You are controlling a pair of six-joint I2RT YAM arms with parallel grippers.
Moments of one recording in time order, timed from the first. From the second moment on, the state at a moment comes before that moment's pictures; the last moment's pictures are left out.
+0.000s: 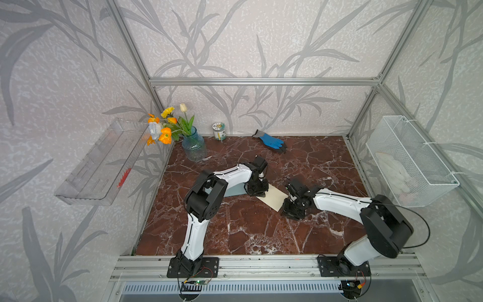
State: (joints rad) left arm -0.61 2.07 1.42 -0.69 0.35 -0.64; right arm 0.65 1.47 0.77 -0.56 -0.26 0.98
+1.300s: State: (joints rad) left arm -0.59 2.28 1.72 -0.93 0.56 -0.38; right arm 0.95 1.28 0.51 -0.17 -0.03 1.46
